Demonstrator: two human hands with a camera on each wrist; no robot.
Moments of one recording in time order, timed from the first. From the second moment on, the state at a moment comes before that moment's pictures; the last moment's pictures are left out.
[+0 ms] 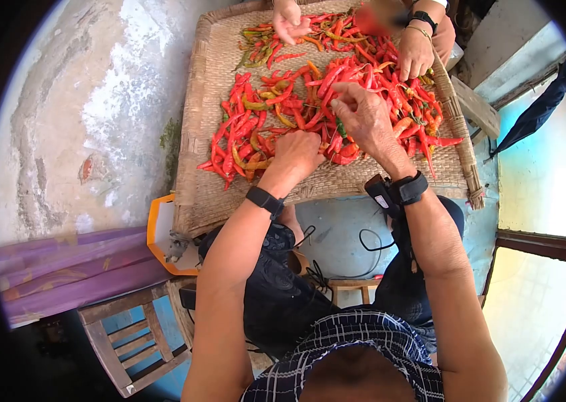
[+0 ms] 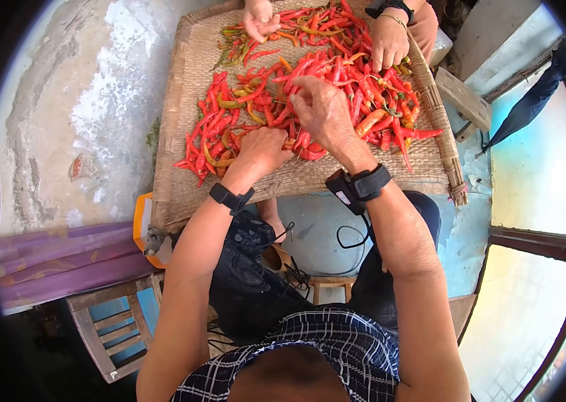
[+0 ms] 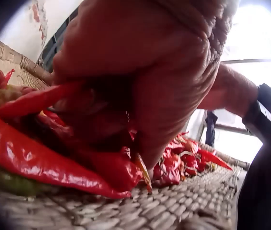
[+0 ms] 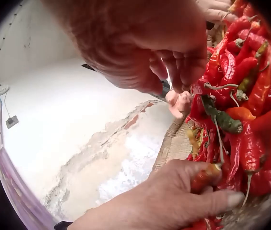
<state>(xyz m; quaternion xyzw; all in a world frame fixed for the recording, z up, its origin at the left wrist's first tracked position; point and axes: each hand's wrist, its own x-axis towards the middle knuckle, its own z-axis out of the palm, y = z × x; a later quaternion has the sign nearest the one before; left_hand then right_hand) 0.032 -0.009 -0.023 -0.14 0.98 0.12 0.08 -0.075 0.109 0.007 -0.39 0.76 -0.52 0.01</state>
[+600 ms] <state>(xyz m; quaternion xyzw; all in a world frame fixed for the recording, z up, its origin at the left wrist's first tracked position) 0.050 -0.043 0.026 -0.19 0.62 0.76 -0.03 -0.051 0.105 0.004 -0.45 0.73 -0.46 0.23</state>
